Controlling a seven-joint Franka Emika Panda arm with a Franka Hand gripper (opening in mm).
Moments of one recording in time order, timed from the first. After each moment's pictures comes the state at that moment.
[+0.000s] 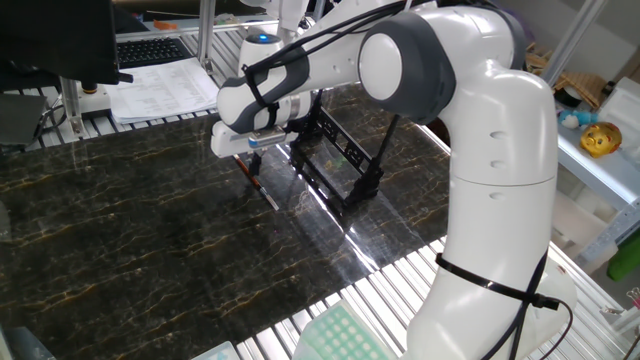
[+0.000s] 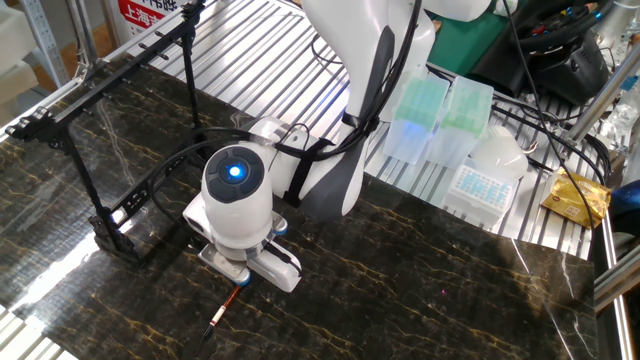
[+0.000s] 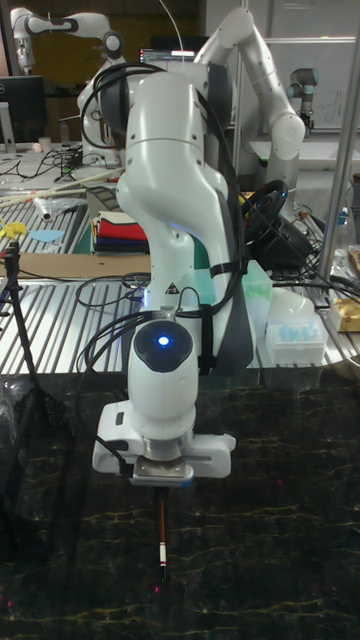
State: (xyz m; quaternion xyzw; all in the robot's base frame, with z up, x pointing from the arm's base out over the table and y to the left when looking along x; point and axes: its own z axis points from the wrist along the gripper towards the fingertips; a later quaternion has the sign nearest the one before) arm 0.595 -0.014 0.074 -0.01 -1.00 0.02 0.05
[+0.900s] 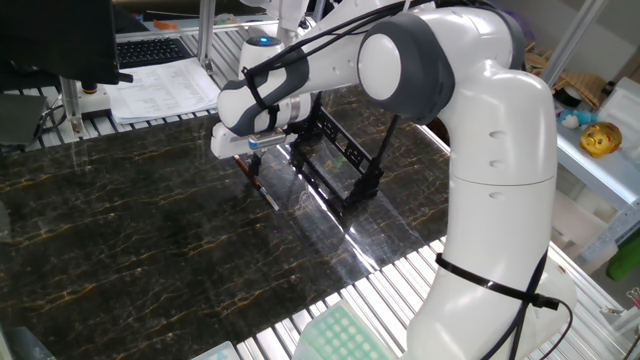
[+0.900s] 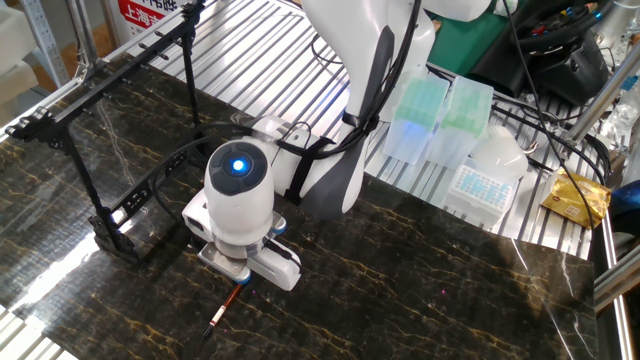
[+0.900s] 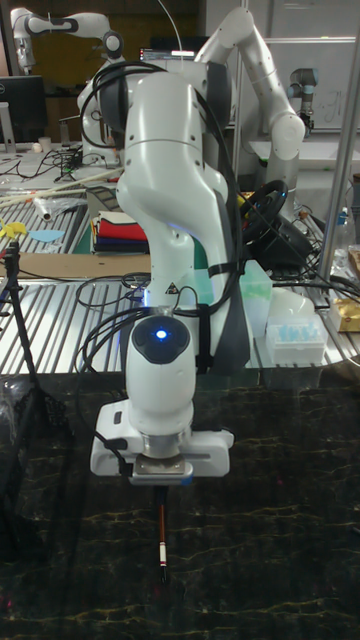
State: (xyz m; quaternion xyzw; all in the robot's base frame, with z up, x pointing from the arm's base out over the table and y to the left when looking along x) arm 0.599 -0.016 0.073 0.01 -1.00 0.02 0.02
